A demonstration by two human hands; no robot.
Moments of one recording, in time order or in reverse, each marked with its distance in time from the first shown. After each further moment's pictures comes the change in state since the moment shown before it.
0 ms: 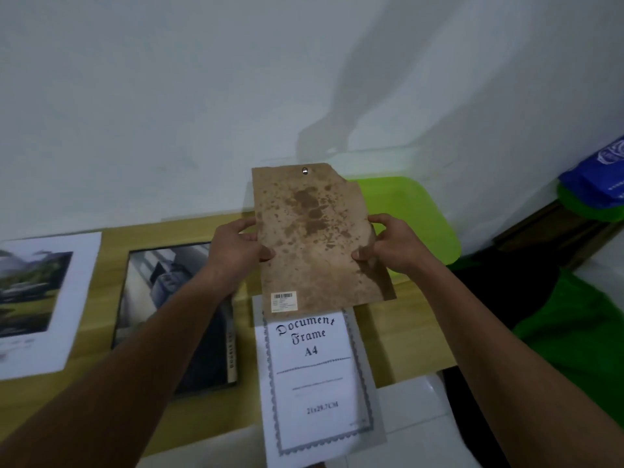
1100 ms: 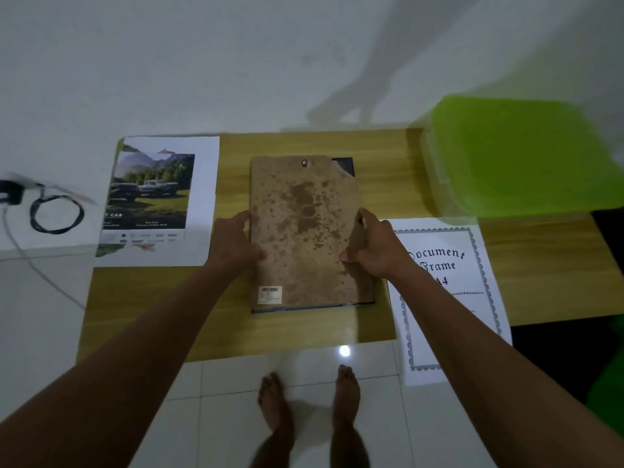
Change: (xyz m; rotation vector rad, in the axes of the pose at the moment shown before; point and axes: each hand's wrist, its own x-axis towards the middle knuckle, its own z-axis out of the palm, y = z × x) left_hand -0.026 -0.170 -0.229 0.530 0.091 0.001; right_hand -0.031 -0.003 0.303 -0.284 -0.155 -0.057
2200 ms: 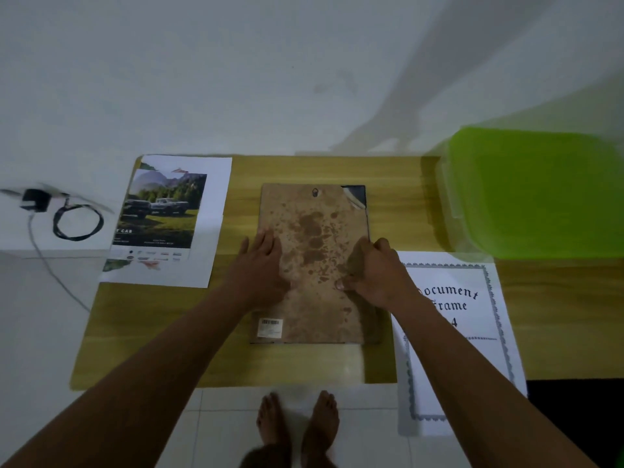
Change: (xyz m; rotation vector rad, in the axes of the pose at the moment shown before) left_hand 0.020 0.005 0.027 0.882 -0.279 0.247; right_hand 0.004 -0.013 -0.011 -0.300 -0.073 -0.135
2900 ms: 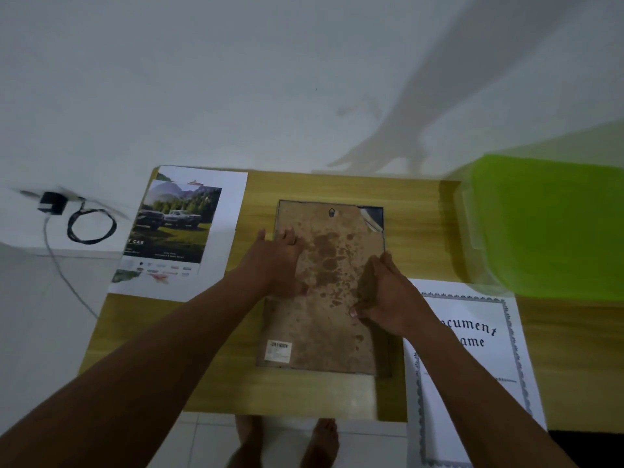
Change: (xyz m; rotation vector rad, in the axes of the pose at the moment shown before) left_hand 0.041 -0.007 -0.034 0.129 0.028 0.063; right_hand 0.017 0.006 -0.002 -0.001 -0.077 -0.042
